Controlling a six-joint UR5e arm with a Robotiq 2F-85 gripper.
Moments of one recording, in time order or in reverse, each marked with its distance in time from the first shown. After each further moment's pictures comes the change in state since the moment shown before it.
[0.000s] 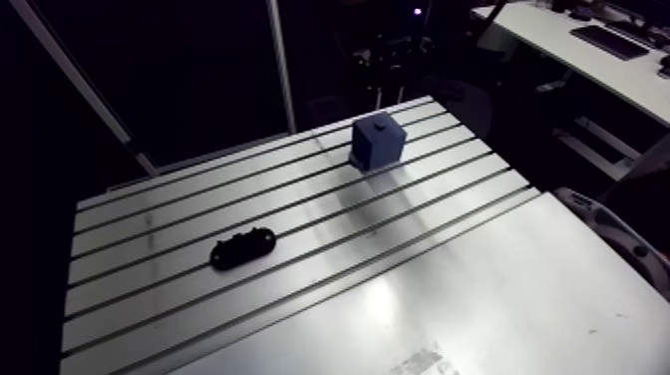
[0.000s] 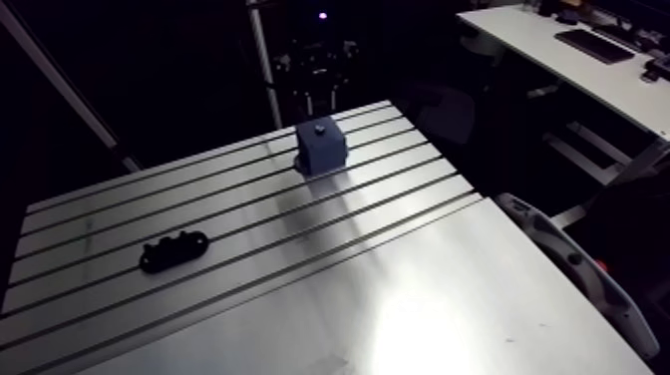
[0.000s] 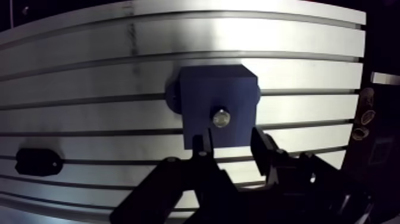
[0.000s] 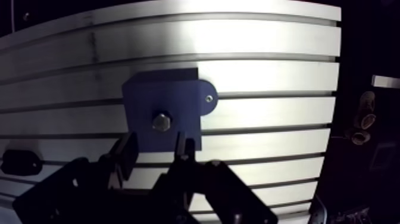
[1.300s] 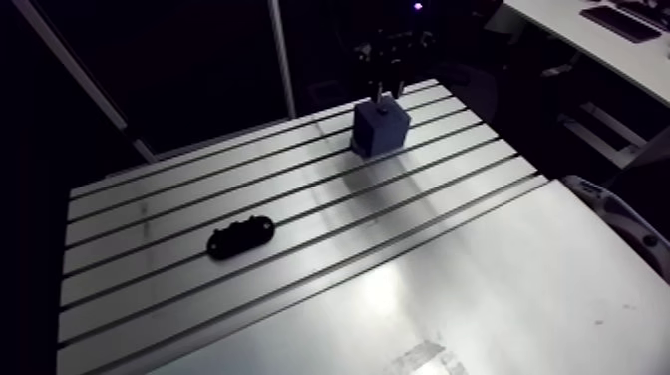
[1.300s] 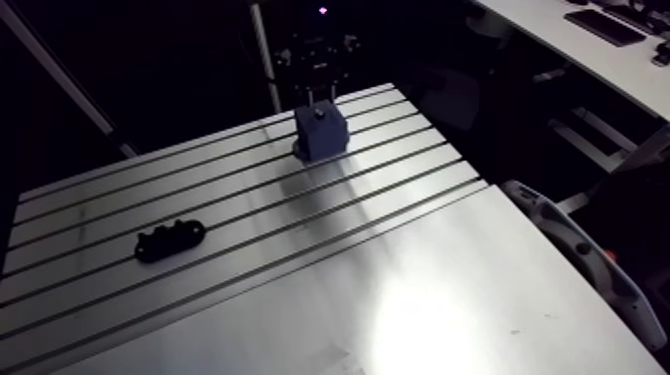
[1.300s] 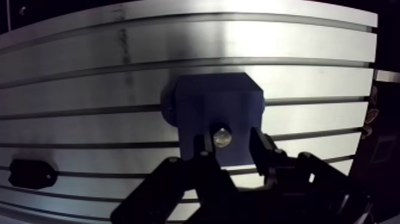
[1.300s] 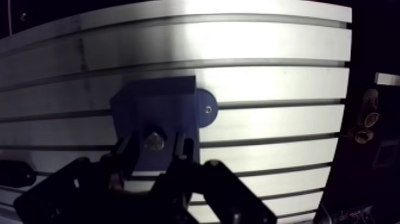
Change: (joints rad) arm 0.001 0.050 -0.004 -0.028 -0.004 0.013
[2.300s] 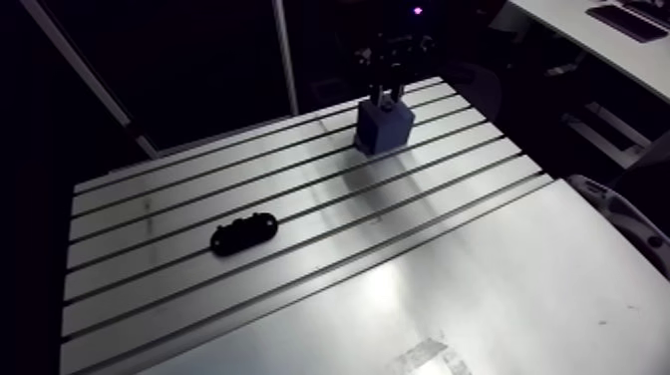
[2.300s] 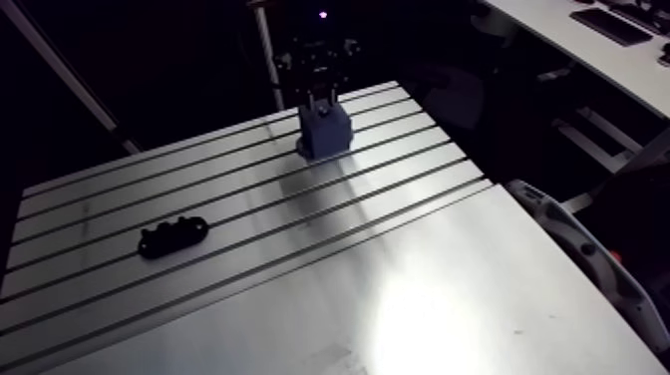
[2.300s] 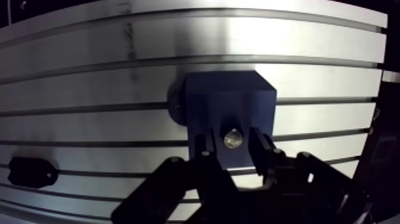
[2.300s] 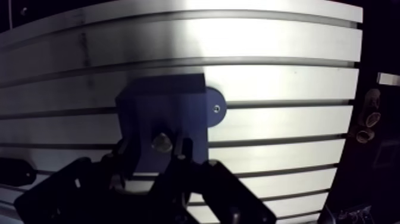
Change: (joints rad) arm 0.011 0.006 0.008 0.001 -0.003 -0.001
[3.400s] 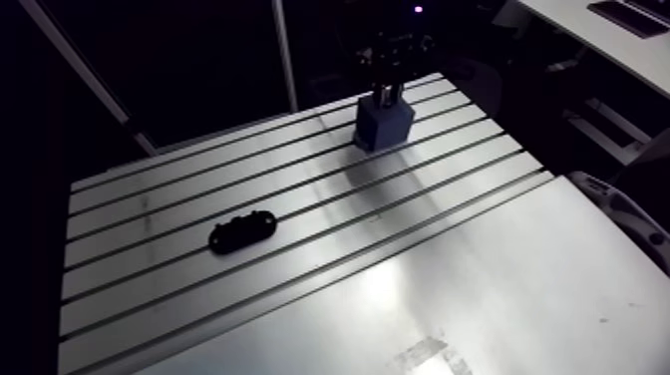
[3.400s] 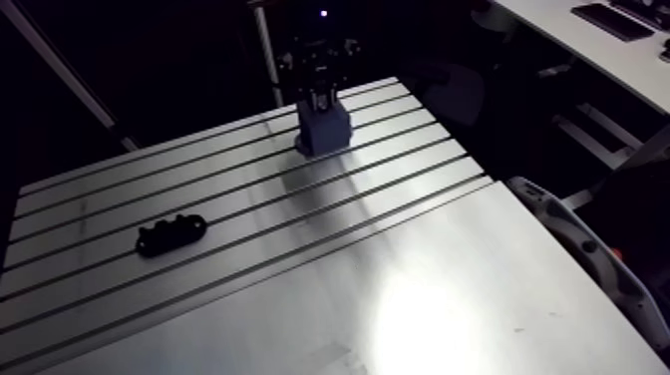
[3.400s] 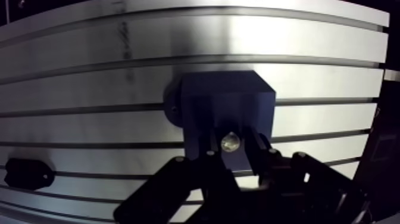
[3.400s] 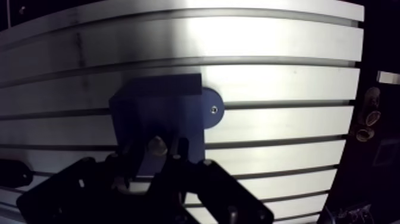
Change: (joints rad) arm -0.003 0.012 -0.002 -0.002 -0.006 -0.002
